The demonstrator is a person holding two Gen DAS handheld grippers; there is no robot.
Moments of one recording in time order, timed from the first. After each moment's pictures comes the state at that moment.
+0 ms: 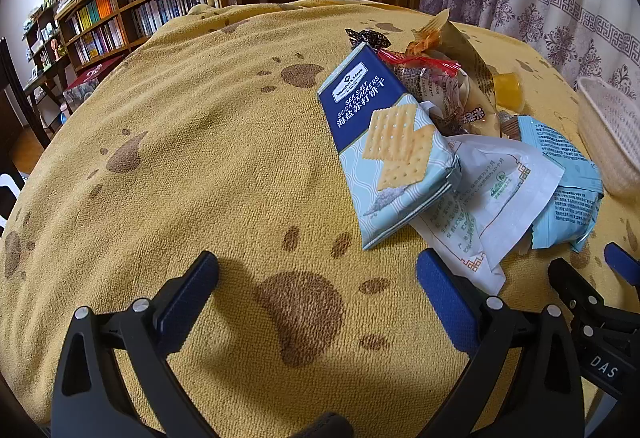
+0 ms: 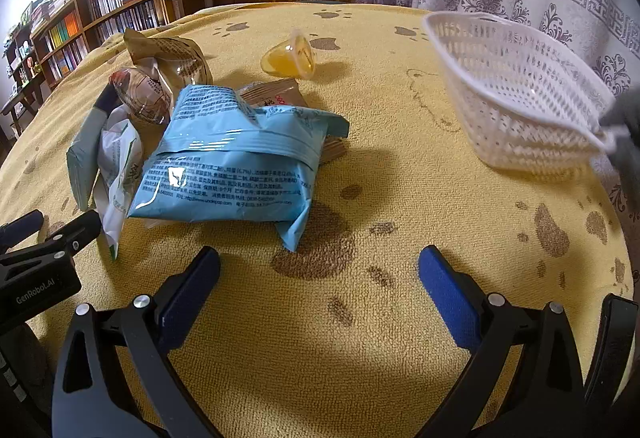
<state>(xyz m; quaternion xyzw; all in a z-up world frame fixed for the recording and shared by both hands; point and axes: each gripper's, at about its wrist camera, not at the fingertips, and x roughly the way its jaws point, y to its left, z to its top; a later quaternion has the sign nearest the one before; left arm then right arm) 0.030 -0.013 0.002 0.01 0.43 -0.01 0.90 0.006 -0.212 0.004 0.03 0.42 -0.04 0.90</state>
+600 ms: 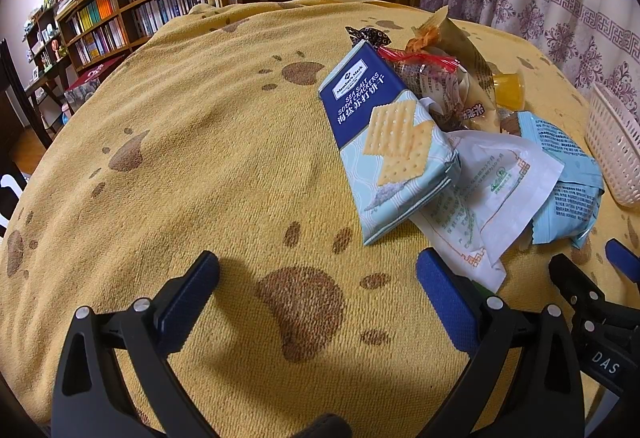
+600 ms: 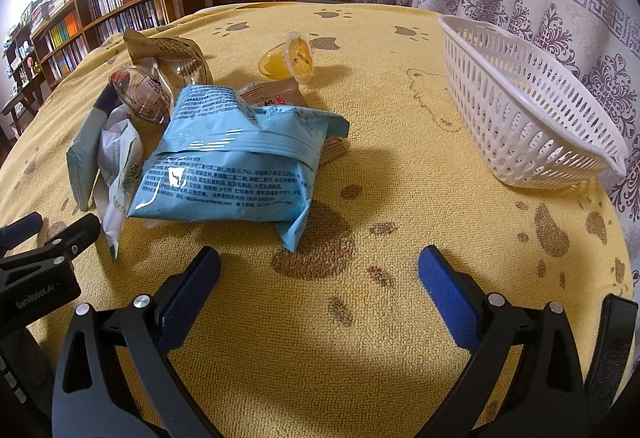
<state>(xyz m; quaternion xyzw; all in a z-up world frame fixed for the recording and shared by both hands) 0.030 -0.012 0.001 0.02 0.43 -0.01 0.90 0.007 -0.212 0.004 0.02 0.43 -0.04 0.90</state>
